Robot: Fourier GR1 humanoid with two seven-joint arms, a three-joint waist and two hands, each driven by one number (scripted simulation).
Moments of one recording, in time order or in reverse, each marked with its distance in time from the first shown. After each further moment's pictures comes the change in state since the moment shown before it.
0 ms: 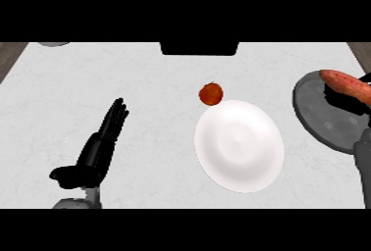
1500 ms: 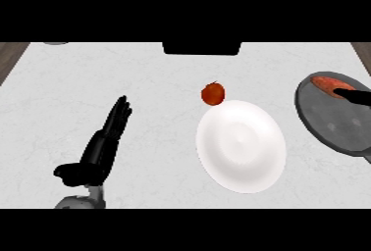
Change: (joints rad) left arm -0.016 -0.020 -0.008 -0.010 -0.013 0.004 0.026; right arm -0.358 -0.223 -0.345 0.894 -0.446 0.272 -0.602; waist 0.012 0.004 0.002
